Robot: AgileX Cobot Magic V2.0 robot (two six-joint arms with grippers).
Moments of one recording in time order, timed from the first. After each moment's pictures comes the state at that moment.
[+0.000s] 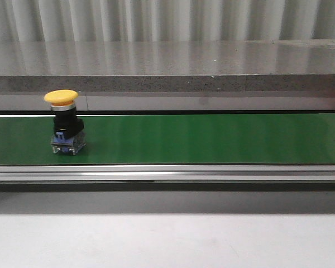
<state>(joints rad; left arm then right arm) 0.41 1.49 -1.19 -0.07 1.03 -0.07 0.04 0.37 -0.48 0.41 0.64 -0.47</state>
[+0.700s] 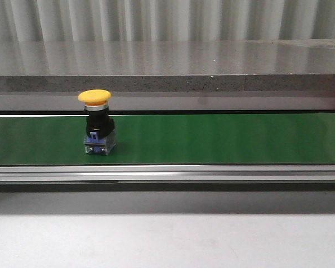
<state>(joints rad) 0.15 1.68 -1.31 -0.05 1.09 -0.05 0.04 0.37 -0.48 0.41 0.64 -0.47</state>
